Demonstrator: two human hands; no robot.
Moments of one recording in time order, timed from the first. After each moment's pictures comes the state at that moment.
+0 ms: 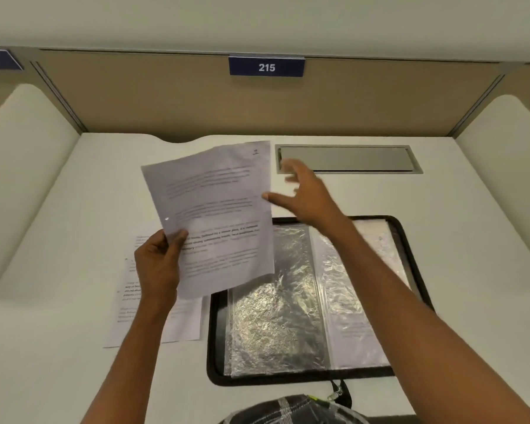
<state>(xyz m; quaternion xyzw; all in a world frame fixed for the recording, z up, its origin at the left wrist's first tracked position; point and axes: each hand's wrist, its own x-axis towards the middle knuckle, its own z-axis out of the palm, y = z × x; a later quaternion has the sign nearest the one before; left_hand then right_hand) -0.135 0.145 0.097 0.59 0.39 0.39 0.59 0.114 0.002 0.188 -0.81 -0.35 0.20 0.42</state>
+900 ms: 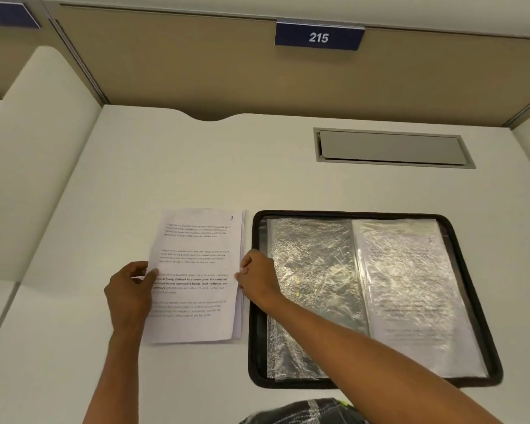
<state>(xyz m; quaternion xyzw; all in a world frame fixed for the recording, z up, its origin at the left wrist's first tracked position) -0.256 0.242 0.024 0.67 0.62 0.20 0.37 -0.060 0.090 0.002 -0.82 -0.20 0.37 0.38</state>
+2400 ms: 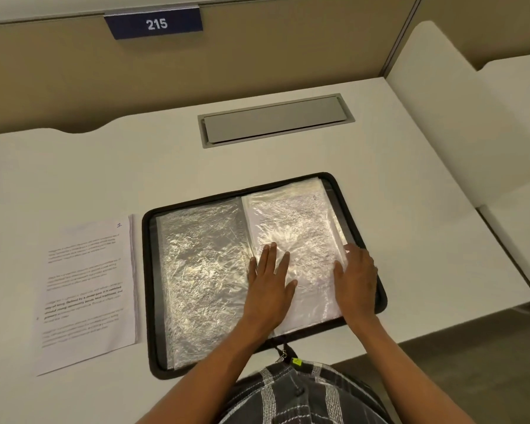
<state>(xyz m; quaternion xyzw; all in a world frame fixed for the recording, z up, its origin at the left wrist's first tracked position) -0.004 -0.112 -0.022 0.96 0.14 -0.05 0.23 0.095 -0.282 0.004 -0.96 -0.08 -0.01 0.25</state>
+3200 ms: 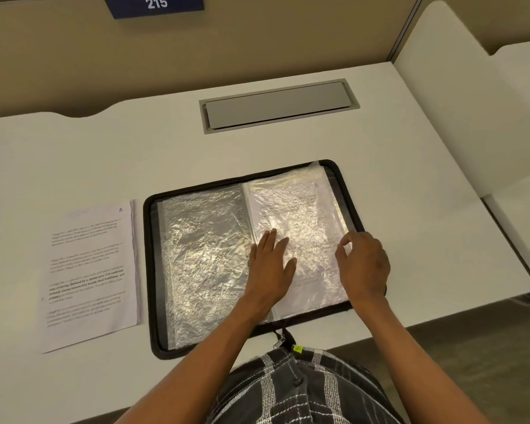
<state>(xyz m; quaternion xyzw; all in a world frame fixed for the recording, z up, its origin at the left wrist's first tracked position) 0.005 -0.108 -0.001 0.91 0.19 -0.04 0.36 0.098 -0.280 0.053 -0.97 -0.10 -0.03 0.21</state>
